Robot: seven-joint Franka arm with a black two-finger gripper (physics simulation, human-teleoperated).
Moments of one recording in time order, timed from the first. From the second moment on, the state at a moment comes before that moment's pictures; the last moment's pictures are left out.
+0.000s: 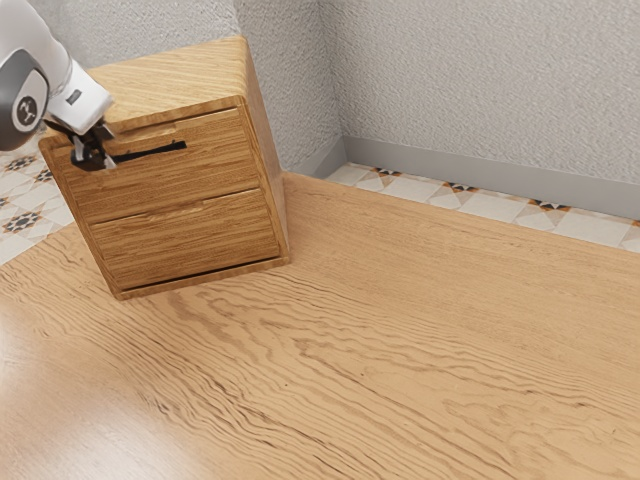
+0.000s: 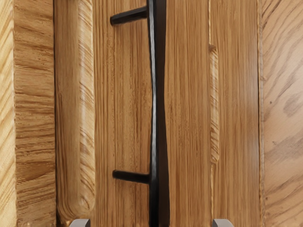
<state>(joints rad) 0.55 0.03 -0.06 -1.55 0.21 2.16 1.22</state>
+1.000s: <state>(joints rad) 0.44 0.12 -0.06 -1.46 0.17 2.10 1.30</state>
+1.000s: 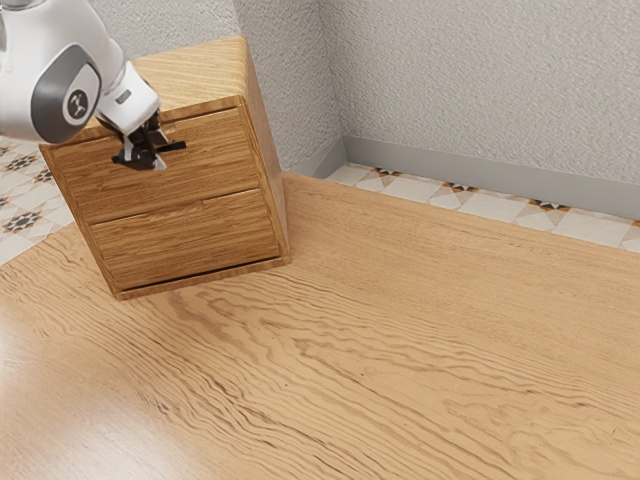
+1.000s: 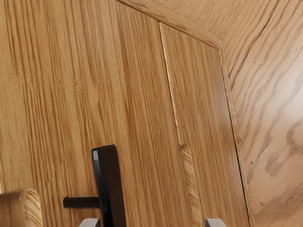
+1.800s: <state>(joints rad) 0.41 -0.02 -0.05 -1.62 0.19 2.05 1.24</state>
